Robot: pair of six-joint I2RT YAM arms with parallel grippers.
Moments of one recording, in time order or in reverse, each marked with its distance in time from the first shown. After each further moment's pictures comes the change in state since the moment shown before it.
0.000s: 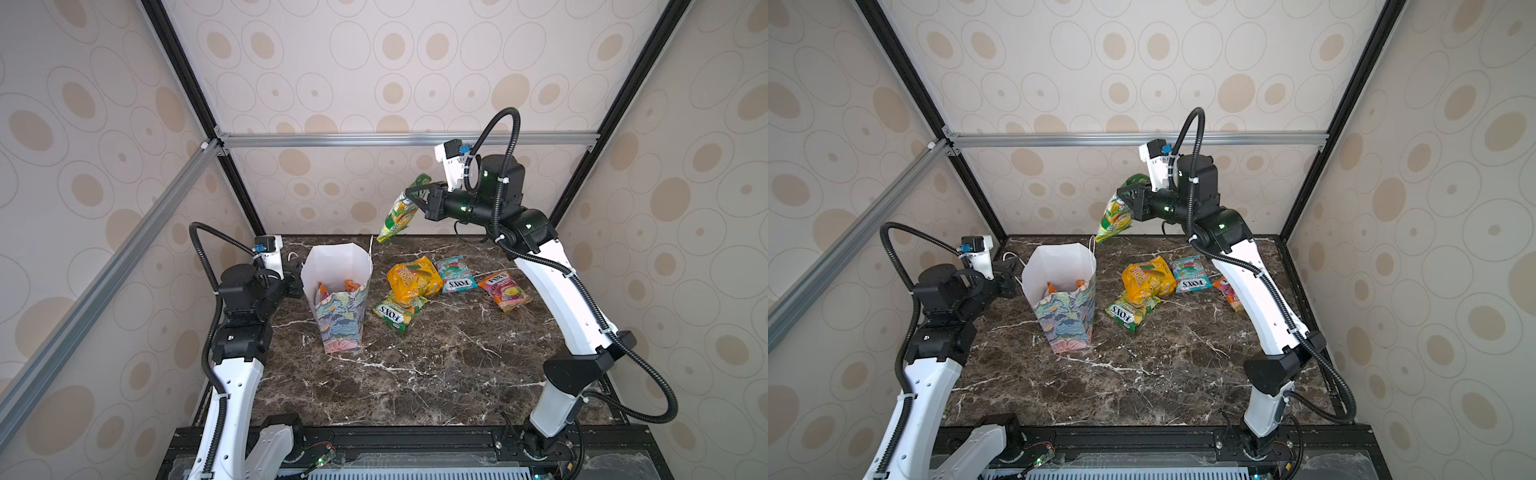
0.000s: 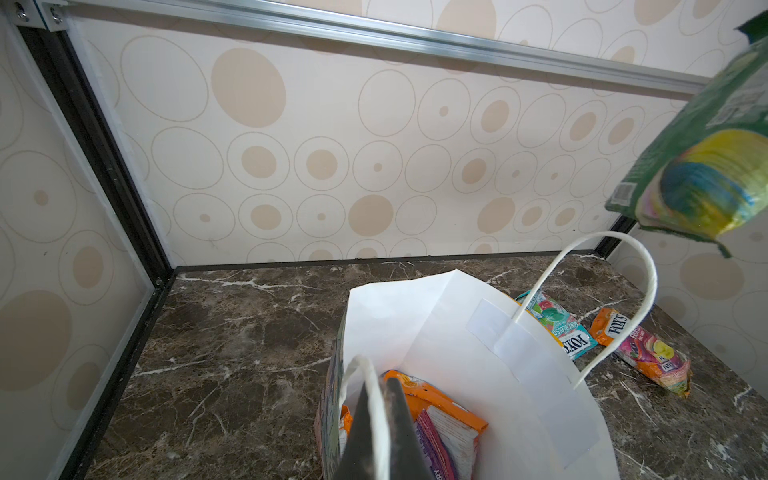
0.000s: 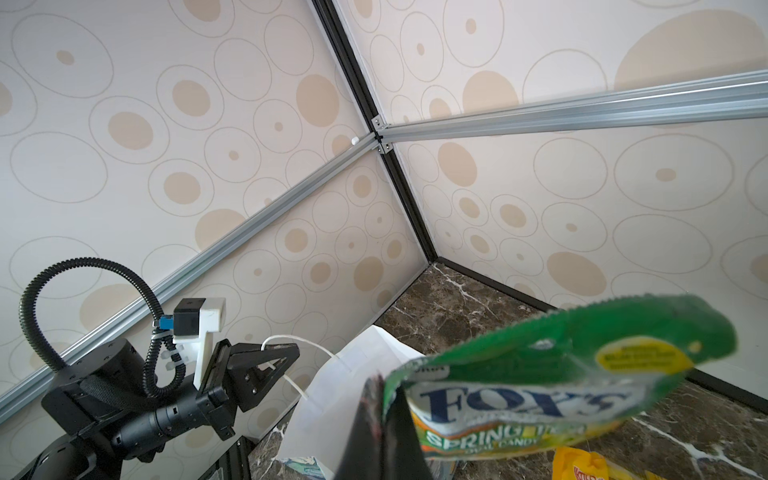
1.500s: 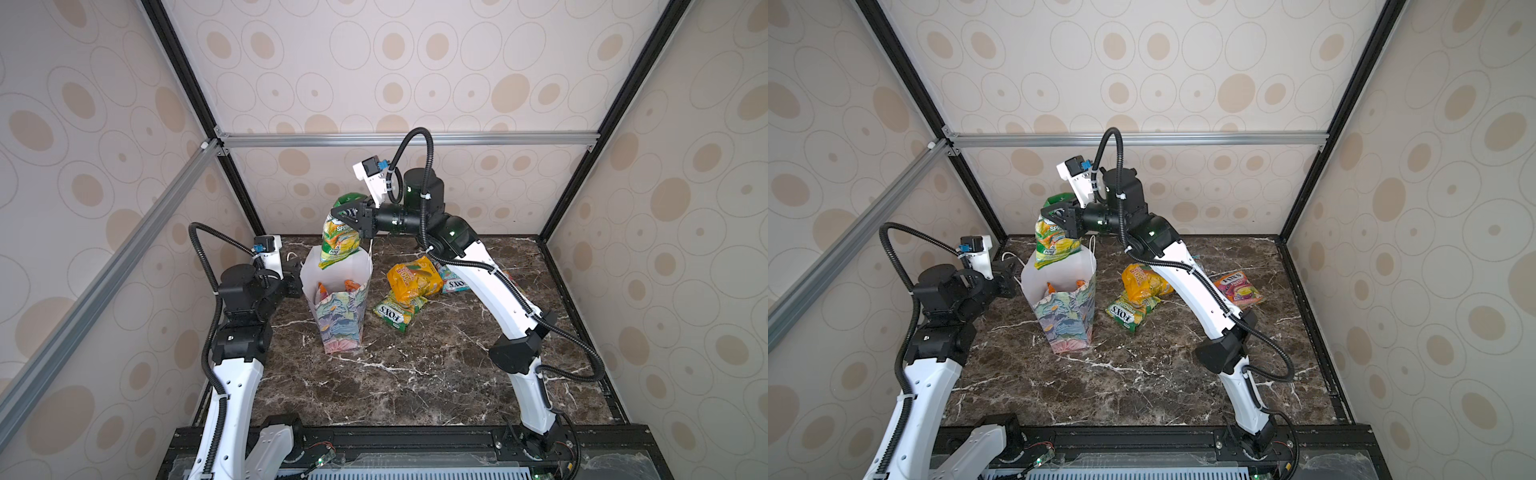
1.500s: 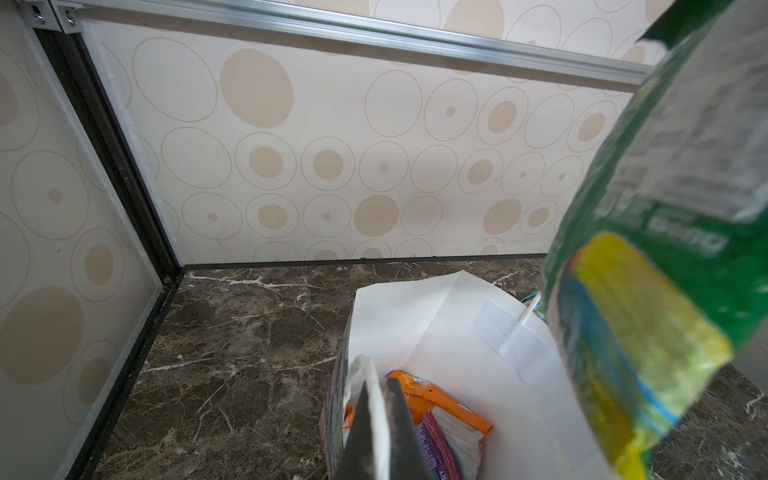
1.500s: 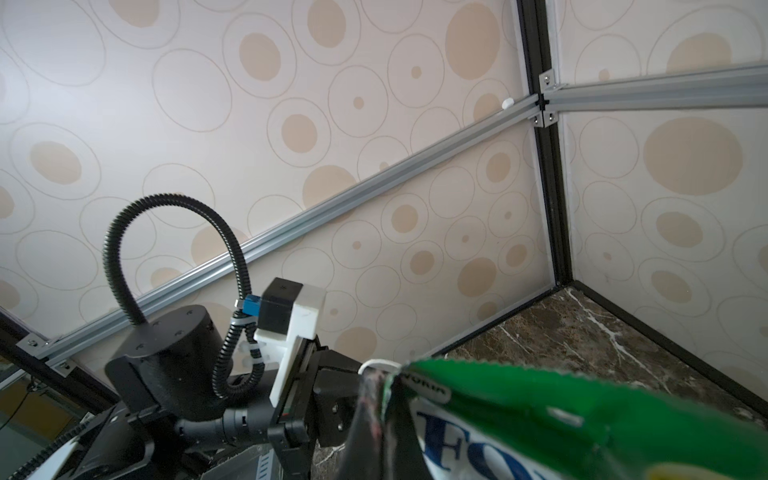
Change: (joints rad) left arm 0.000 -0.003 0.000 -0.003 -0.018 0.000; right arm 0.224 0.374 0.340 0.101 -0.136 -0.005
